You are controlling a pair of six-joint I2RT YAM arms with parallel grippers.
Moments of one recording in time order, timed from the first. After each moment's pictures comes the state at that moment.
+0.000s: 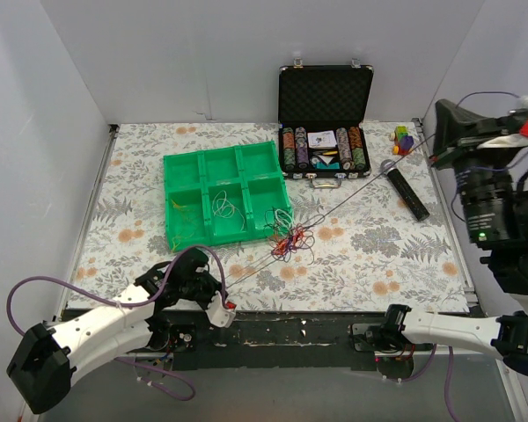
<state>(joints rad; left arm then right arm) -0.74 0.79 0.30 -0.48 0.39 1.45 1.10 0.89 1.66 -0.23 0.81 -0.41</state>
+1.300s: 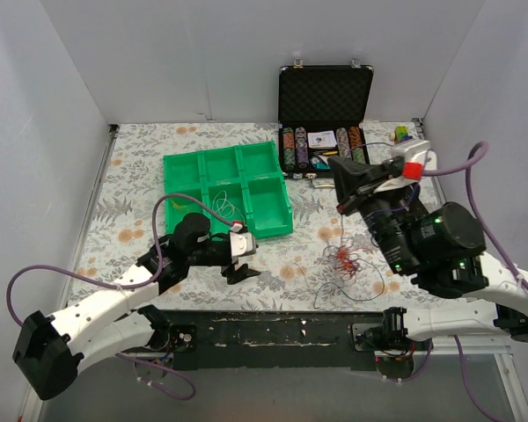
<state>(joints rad) -0.74 0.90 0.57 -0.15 0.63 0.46 1.47 0.90 1.35 0.02 0.96 -0.24</state>
